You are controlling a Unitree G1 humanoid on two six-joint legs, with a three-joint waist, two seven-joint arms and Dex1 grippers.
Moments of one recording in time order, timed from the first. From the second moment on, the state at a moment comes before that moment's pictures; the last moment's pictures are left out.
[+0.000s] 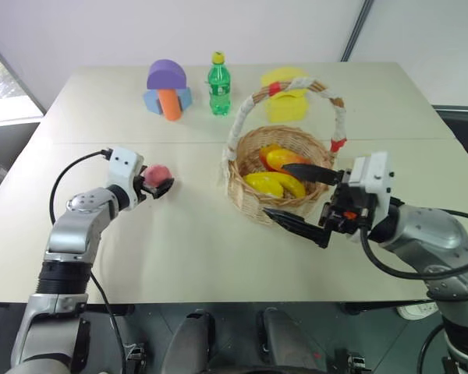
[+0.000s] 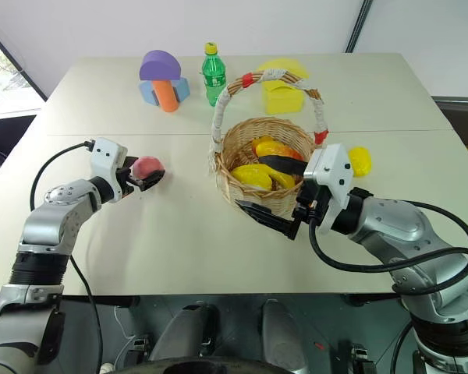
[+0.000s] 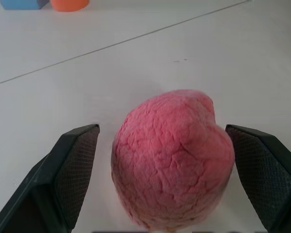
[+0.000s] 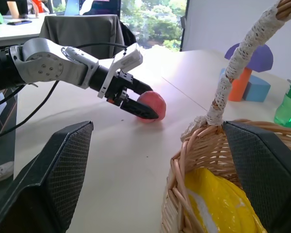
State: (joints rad) left arm -0.44 0.56 0.07 0.11 -0.29 0.54 -0.52; right arm -0.20 -0.72 -0.12 -0.70 0.77 0.60 0.67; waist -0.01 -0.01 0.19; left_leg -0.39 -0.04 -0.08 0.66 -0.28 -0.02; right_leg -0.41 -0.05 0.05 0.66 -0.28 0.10
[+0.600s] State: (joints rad) left arm -0.55 0.50 0.07 -0.46 -0.72 0.90 -0.59; right arm -0.22 -0.76 -0.20 -0.52 0.67 0.51 0.74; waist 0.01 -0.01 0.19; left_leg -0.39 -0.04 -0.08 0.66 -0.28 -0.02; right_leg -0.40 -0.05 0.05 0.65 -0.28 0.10
